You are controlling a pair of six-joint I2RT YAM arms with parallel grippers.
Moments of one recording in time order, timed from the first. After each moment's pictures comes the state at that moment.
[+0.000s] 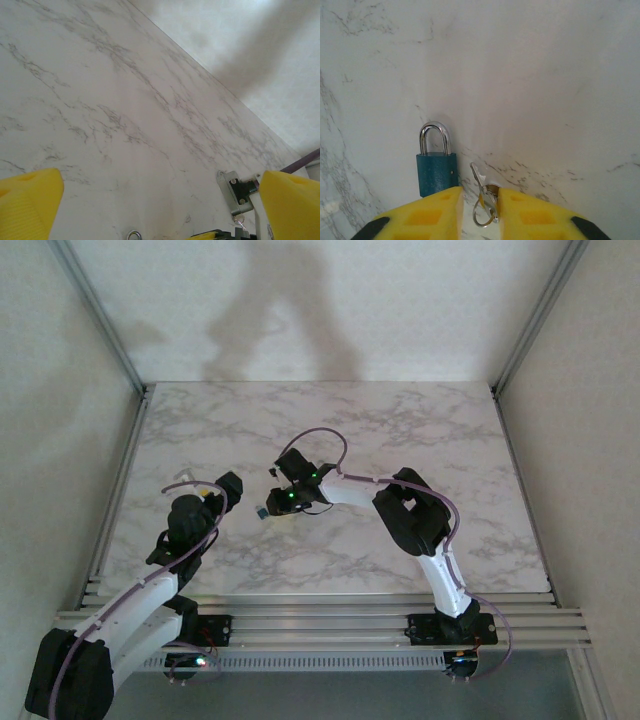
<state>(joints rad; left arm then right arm) -0.26 0.84 0.27 0.28 -0.19 -0.79 0.88 2.17 1.51 -0.34 -0.32 0.50</state>
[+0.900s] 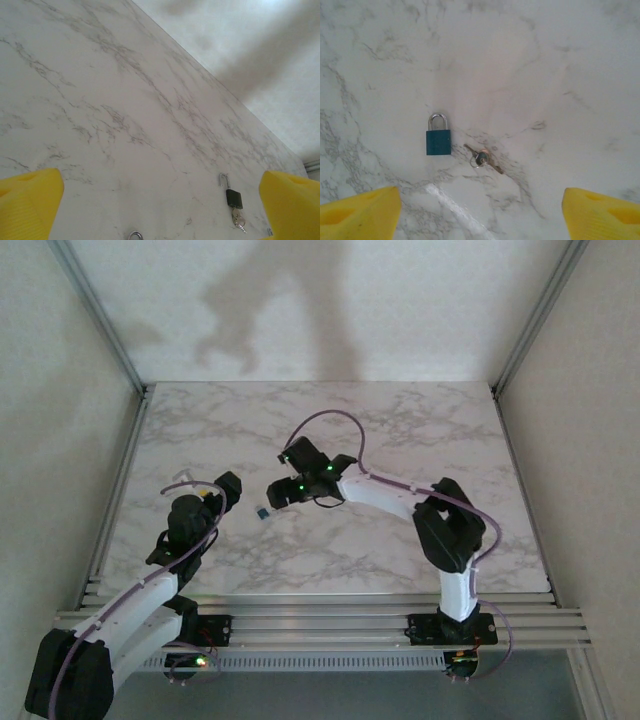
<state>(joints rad) -0.26 0.85 0.27 0.27 -0.20 -0.81 0.90 1.88 1.44 -0.49 -0.07 0.38</state>
